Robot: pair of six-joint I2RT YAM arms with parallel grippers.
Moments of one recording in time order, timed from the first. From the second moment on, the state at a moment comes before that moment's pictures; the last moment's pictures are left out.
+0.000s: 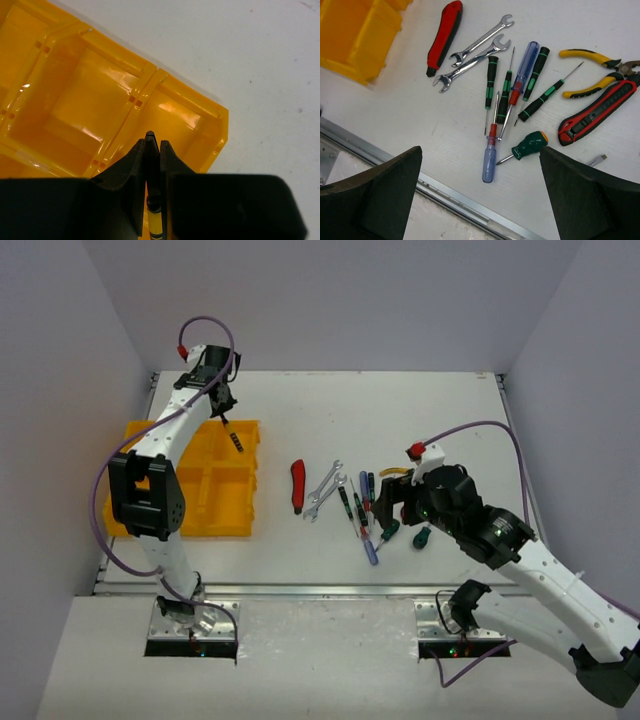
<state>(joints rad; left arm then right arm) -0.12 1.85 1.67 -0.69 -0.46 -0.58 0.72 0.79 0.80 -0.58 0.15 0.36</state>
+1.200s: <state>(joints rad) -0.16 0.86 1.13 -0.57 -0.23 -0.47 0.37 1.52 1.06 -0.62 0.33 0.84</state>
